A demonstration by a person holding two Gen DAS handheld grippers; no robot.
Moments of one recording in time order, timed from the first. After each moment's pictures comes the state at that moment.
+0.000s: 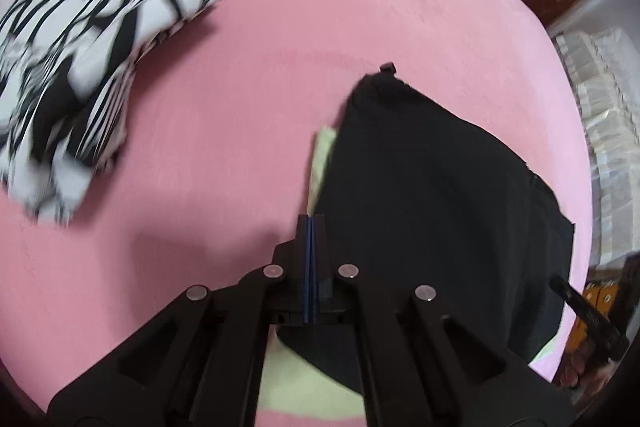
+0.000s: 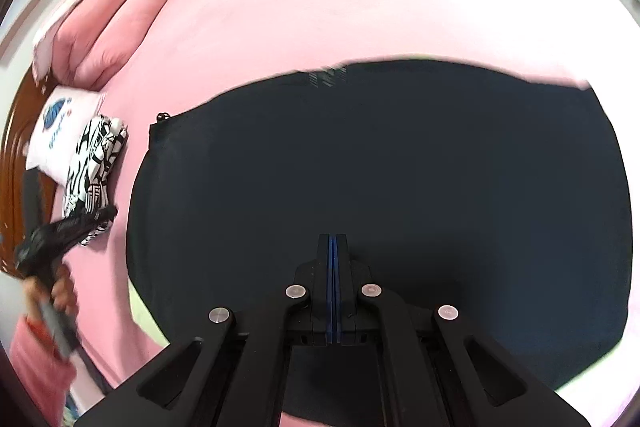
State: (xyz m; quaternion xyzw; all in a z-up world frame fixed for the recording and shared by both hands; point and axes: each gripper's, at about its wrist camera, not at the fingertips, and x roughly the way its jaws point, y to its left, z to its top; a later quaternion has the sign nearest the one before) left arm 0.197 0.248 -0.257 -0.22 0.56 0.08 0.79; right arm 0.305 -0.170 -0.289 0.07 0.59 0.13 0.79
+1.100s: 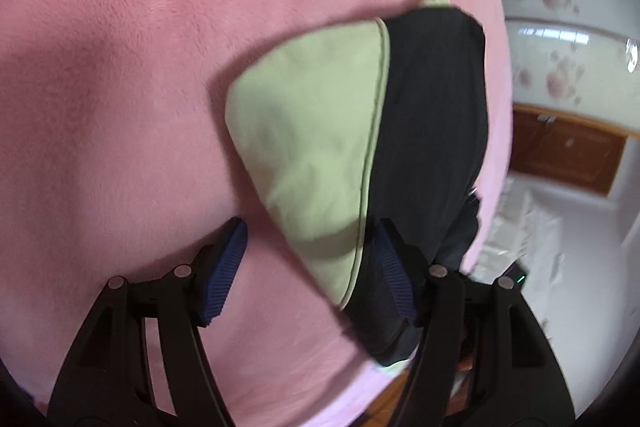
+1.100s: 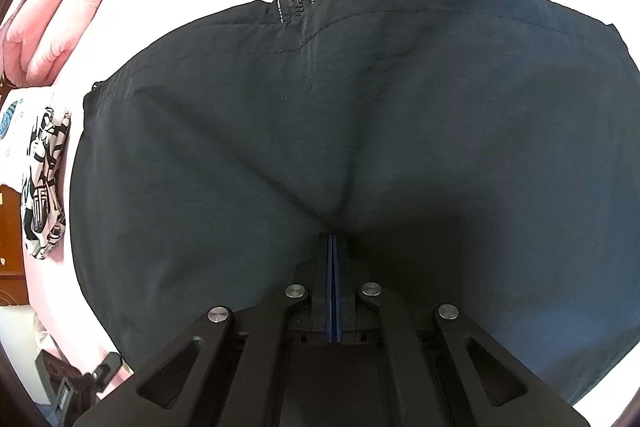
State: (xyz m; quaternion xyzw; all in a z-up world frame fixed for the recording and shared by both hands) left arm 0.033 0.204 -0.380 -0.61 0.48 0.10 0.63; right arm 0.309 -0.143 -0.360 0.08 0.66 0.06 0.75
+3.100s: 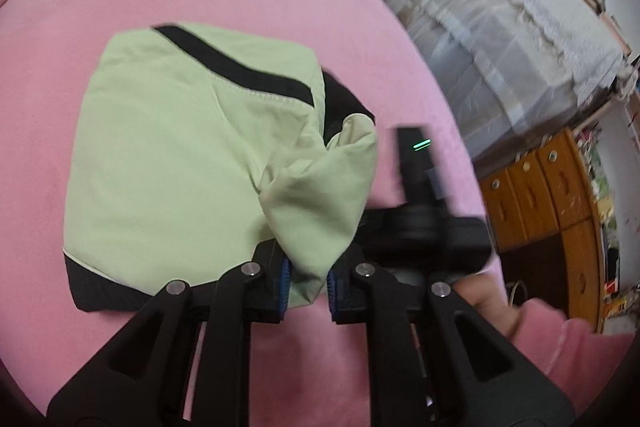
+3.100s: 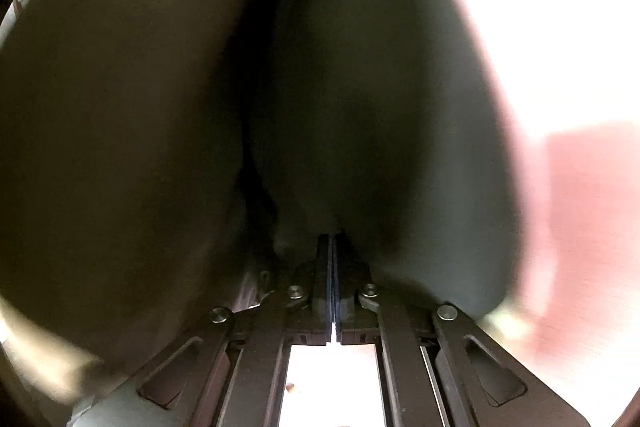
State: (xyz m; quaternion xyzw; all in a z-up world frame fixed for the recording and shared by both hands) left arm 0.085 -0.271 -0.207 -0.10 0.53 -0.17 0.83; right arm 0.222 -0.456 -0.385 0.37 0.64 0.19 0.65
